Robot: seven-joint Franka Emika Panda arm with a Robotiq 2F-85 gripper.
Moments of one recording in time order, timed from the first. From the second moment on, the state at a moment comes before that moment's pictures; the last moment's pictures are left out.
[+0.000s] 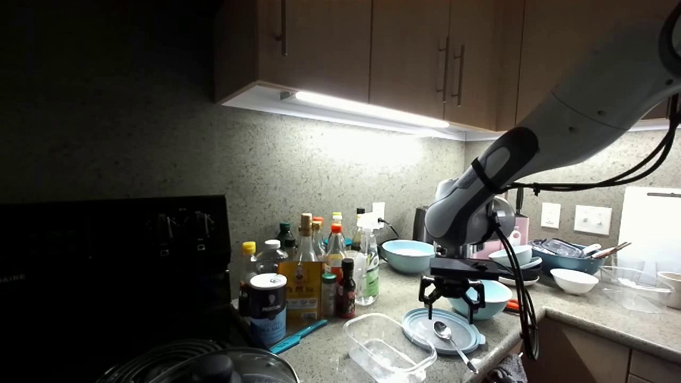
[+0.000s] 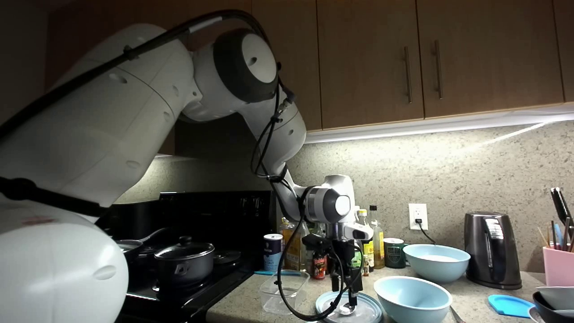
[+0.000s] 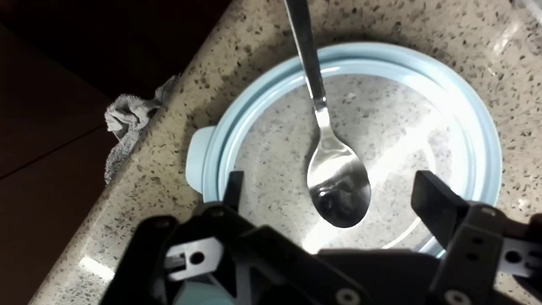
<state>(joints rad) 0.03 0.49 -0.12 -1.92 0.06 2.40 0.58</state>
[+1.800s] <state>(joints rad) 0.06 0.50 -0.10 -2.02 0.05 2.43 0.48</state>
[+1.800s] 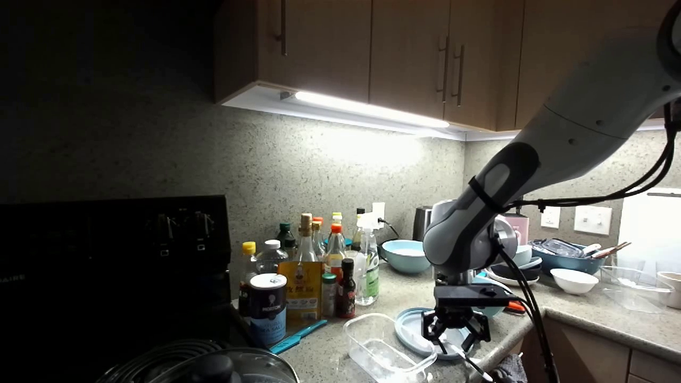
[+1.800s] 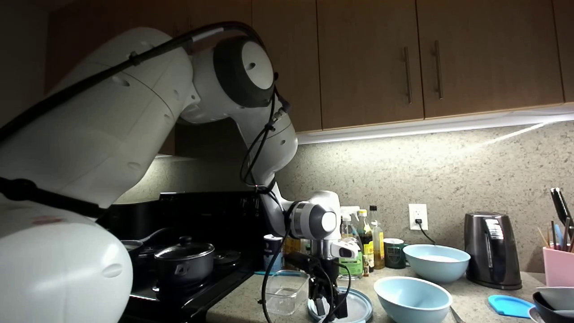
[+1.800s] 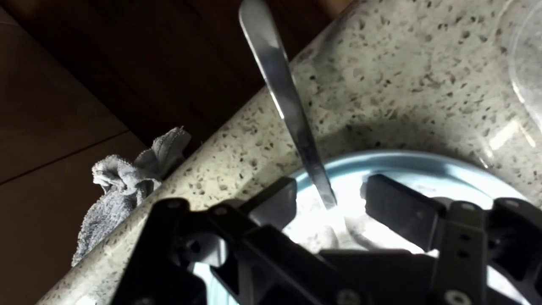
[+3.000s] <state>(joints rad) 0.01 0.48 -0.10 -2.02 0.14 2.43 0.40</state>
